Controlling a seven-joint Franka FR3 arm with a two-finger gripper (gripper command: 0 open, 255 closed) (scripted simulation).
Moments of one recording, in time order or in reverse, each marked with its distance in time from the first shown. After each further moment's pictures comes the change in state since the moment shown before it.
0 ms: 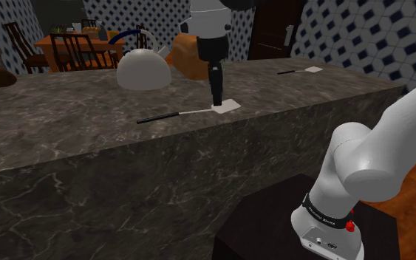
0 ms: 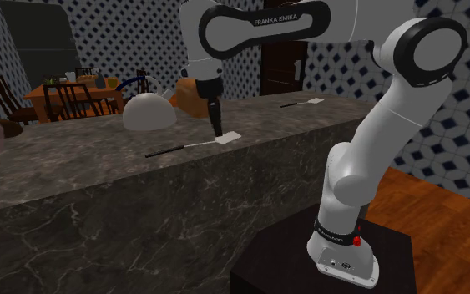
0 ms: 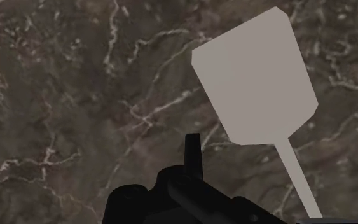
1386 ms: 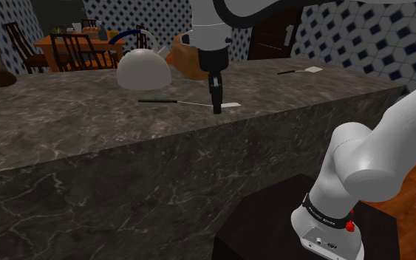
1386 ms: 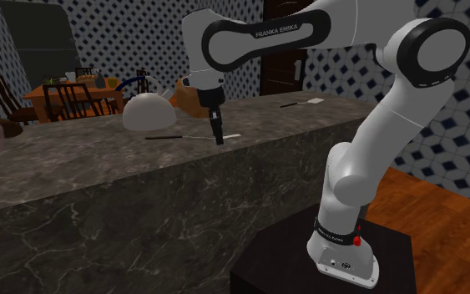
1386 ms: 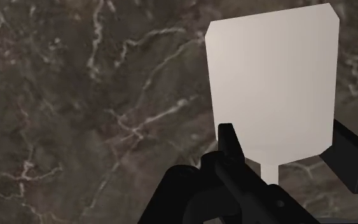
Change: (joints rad) arm 0.003 -0.018 -0.001 -0.079 0.000 0.069 -0.002
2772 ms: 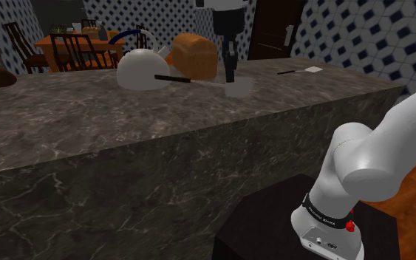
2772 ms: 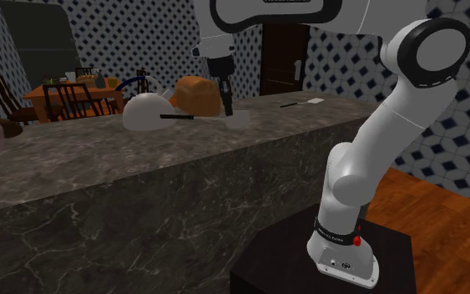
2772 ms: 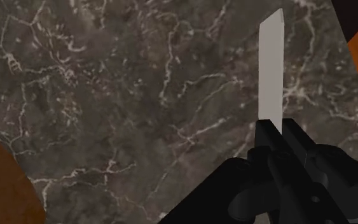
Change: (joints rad) arm -0.028 -0.025 -0.053 0.178 -0.030 -0.205 -0.088
